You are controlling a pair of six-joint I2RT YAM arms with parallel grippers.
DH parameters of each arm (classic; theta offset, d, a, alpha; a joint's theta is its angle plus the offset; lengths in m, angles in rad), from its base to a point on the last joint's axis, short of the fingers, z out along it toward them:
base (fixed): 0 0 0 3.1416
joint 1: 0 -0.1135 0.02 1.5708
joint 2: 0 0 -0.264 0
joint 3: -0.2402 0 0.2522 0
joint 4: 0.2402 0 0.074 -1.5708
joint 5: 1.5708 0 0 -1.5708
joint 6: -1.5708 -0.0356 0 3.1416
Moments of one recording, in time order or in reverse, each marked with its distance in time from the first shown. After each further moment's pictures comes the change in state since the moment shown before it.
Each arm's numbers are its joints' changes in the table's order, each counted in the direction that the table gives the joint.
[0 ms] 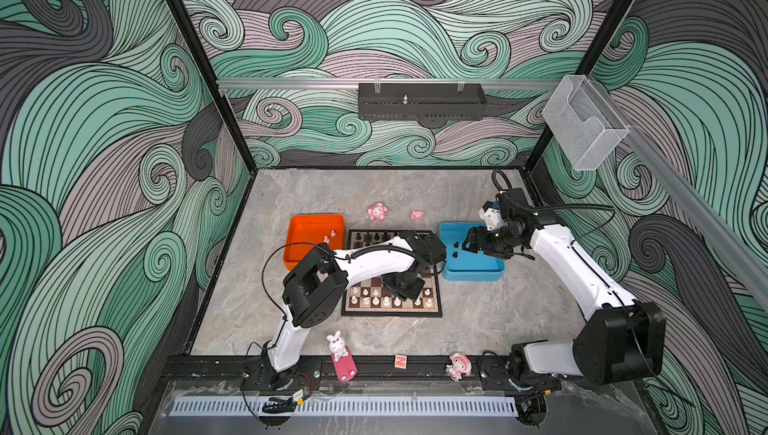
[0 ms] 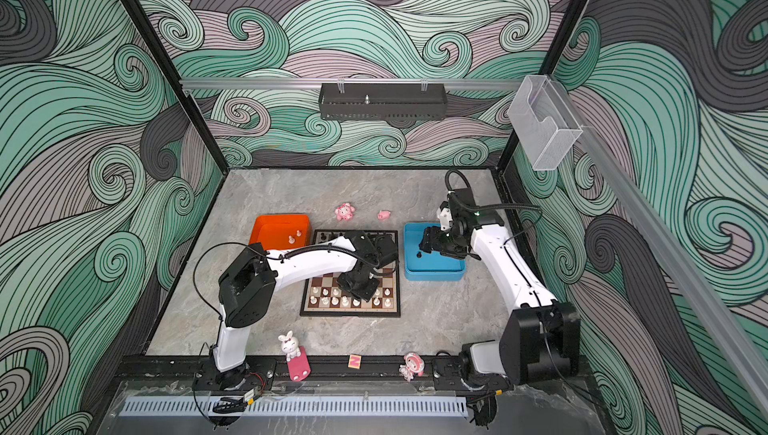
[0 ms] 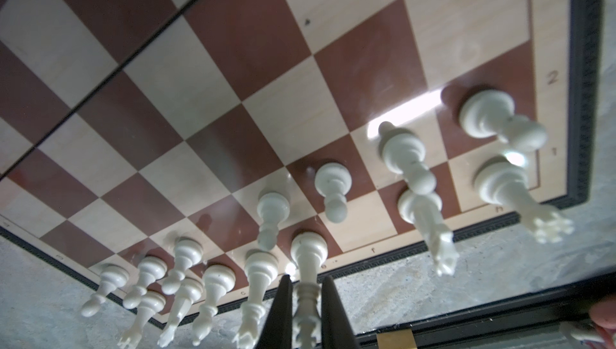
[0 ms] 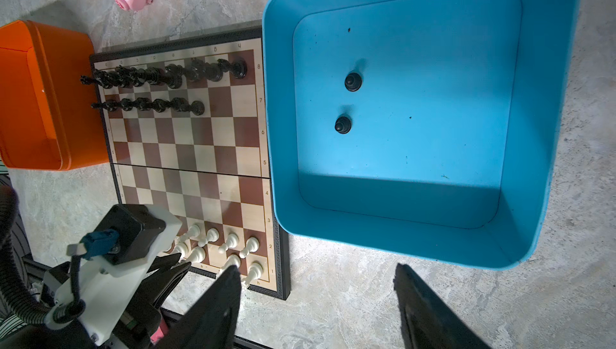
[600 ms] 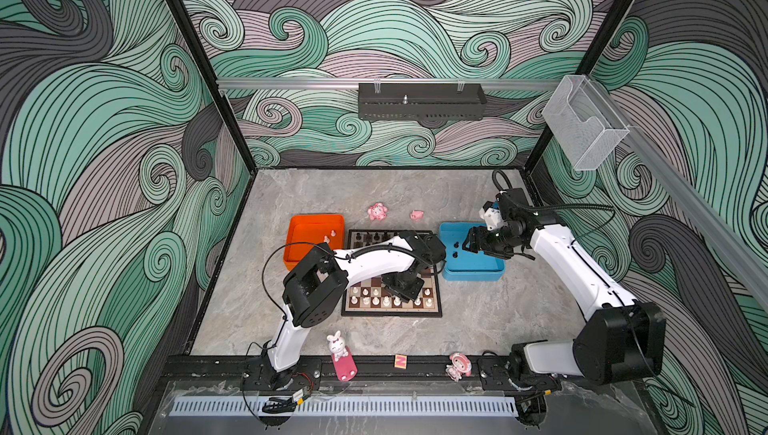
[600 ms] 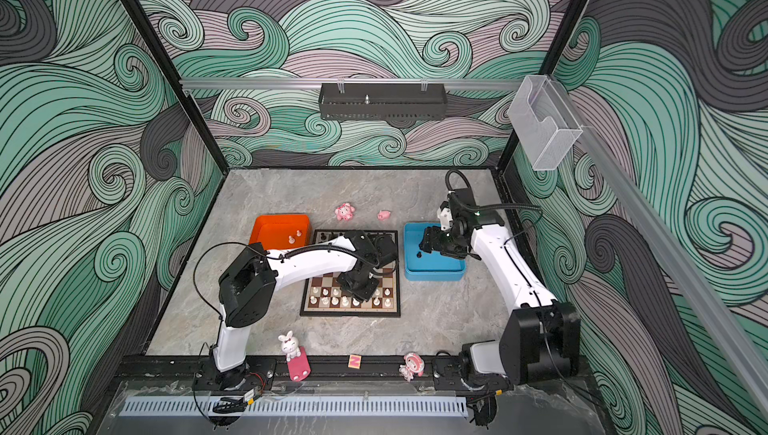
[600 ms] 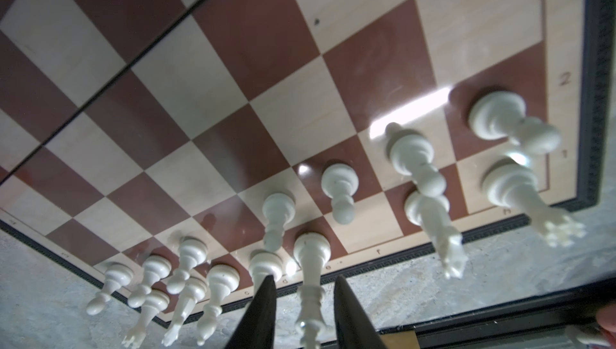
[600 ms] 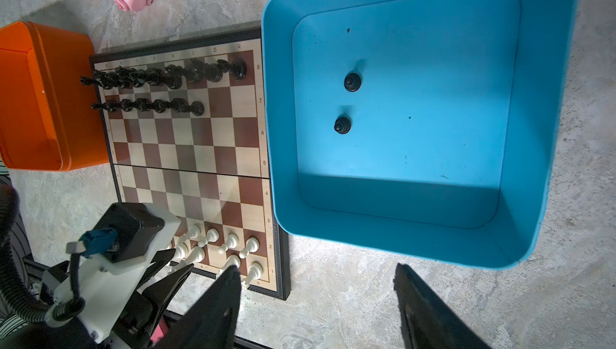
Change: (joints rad) left arm 0.000 0.001 -0.003 0.011 -0.008 0.001; right arm 0.002 0.000 0.000 0.000 0.000 0.000
